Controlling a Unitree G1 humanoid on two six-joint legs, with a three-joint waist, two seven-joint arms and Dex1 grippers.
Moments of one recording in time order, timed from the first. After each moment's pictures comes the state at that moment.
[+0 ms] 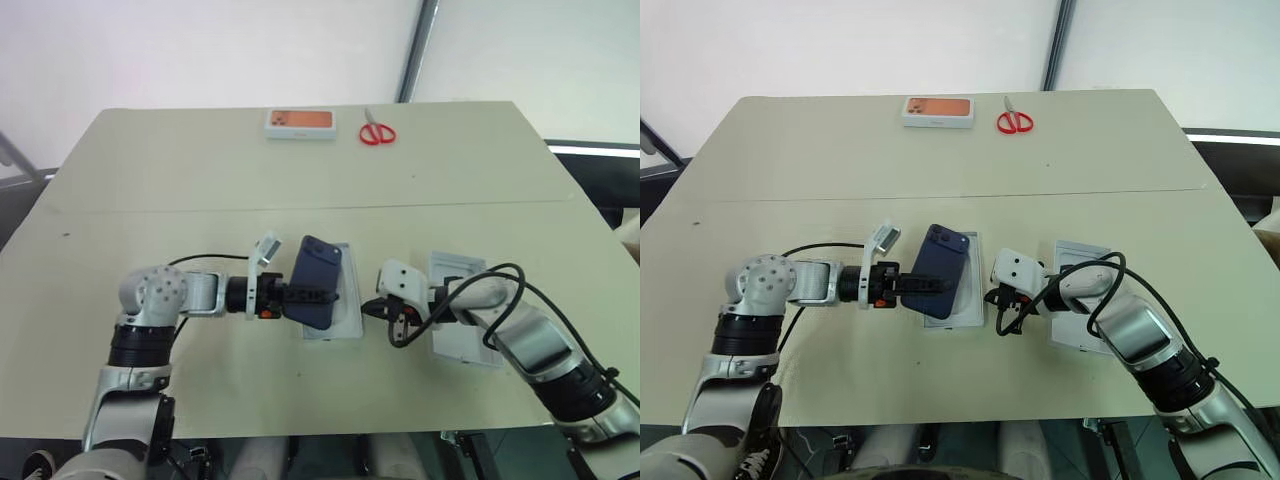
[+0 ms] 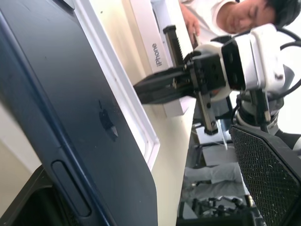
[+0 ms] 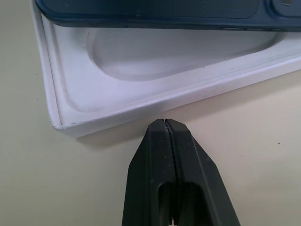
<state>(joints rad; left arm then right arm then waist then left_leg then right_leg) -0.54 0.41 0.08 0.01 -0.99 1.50 -0.67 -0.39 -0.72 0.34 -0.30 0.14 0.67 0.97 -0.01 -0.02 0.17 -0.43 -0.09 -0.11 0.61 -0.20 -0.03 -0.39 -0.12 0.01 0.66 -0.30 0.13</state>
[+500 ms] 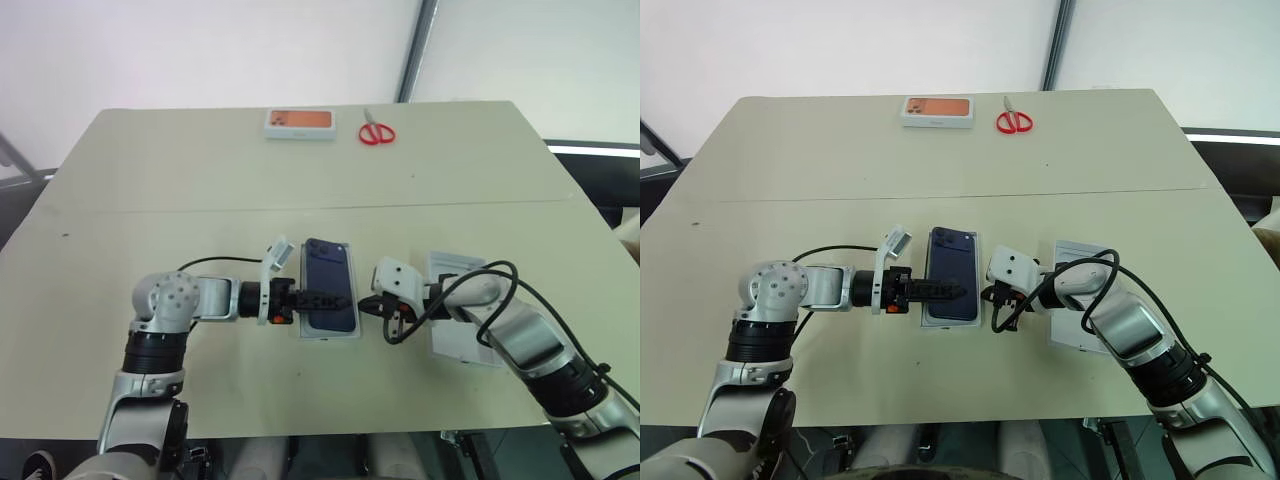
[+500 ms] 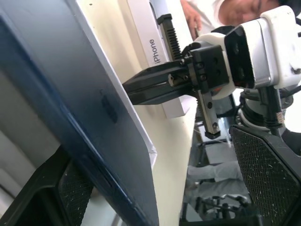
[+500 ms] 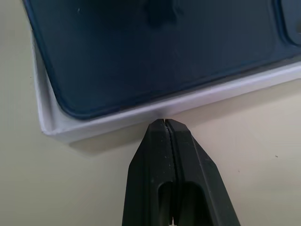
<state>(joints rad) -0.55 0.32 0.09 -0.03 -0.97 1.51 -0.58 -0.40 -0.70 0.35 -0.28 0.13 0.65 0.97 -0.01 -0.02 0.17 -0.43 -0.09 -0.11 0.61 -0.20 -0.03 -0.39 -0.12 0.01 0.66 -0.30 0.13</state>
